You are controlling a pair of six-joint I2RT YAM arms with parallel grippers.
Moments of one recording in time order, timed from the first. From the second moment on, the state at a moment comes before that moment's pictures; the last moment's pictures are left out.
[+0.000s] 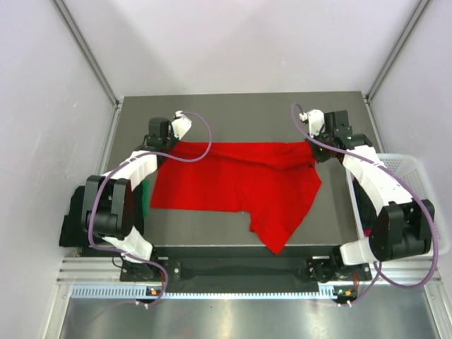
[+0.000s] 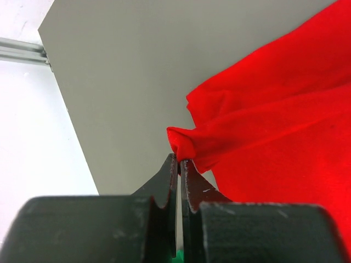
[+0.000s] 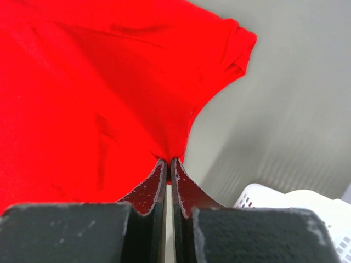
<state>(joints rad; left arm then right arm) -0.14 1.63 1.02 -0.03 -0.14 0.63 0.17 1.41 1.15 -0.64 -0.07 -0.33</state>
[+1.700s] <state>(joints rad) -0.13 1.63 0.92 0.19 0.01 1.10 0.17 1.46 1.20 -0.73 -0.20 -0.31</state>
